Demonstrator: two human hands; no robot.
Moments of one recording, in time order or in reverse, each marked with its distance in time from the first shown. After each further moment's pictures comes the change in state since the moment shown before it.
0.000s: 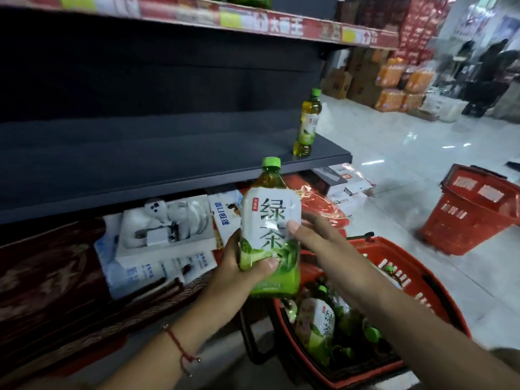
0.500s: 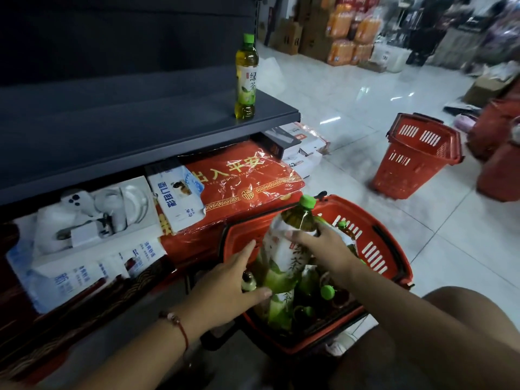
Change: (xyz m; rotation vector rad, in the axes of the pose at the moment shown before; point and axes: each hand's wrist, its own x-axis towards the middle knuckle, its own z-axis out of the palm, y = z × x) left_hand 0.034 -0.062 0.060 0.924 -0.518 -0.065; right_hand 0.016 0.120 -0.116 -0.125 0.285 0.251
